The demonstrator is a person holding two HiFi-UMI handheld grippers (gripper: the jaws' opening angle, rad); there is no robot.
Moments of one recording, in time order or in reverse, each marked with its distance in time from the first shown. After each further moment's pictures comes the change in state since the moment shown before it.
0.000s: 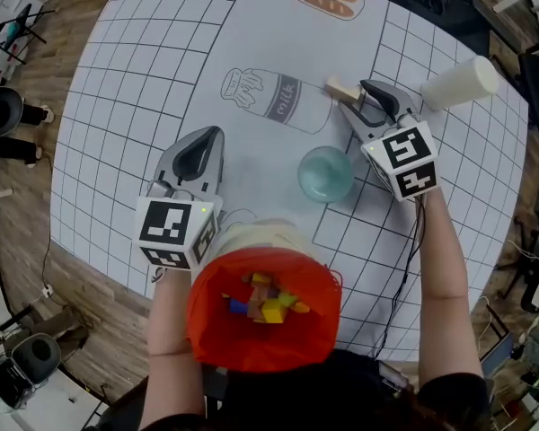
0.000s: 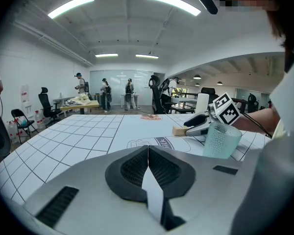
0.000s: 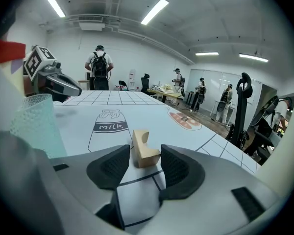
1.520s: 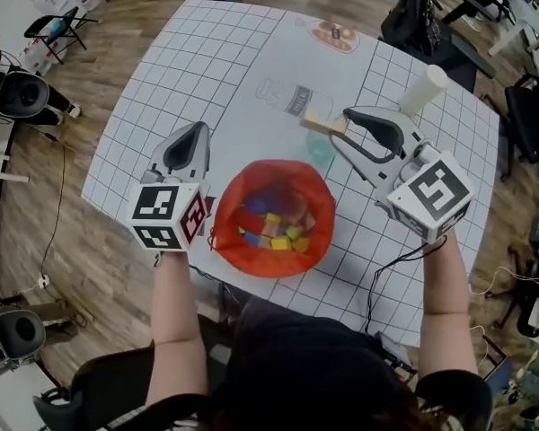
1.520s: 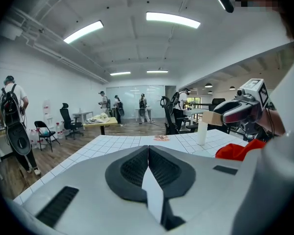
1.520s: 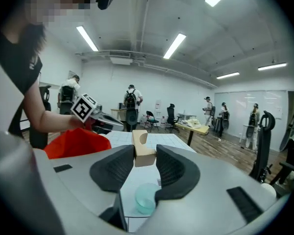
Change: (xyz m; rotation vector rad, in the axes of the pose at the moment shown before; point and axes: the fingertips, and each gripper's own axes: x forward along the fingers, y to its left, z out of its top) left arm -0.169 0.000 0.077 -0.015 -0.152 0.186; right arm -0.211 0.125 0.175 -0.099 -0.340 0.288
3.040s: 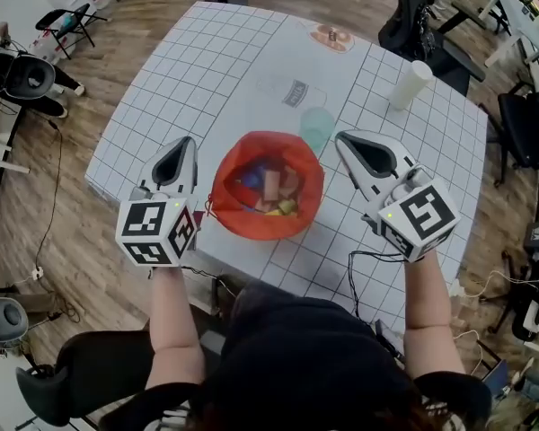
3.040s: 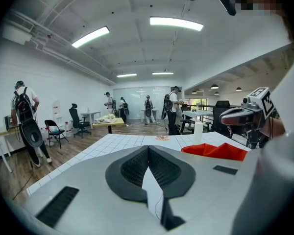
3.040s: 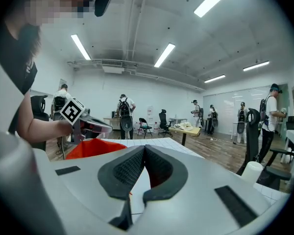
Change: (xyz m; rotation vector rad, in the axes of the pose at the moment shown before) left arm -0.095 -0.021 -0.002 -0.038 -0.009 0.074; right arm -0.057 0.054 0.007 0.087 -0.091 -0.091
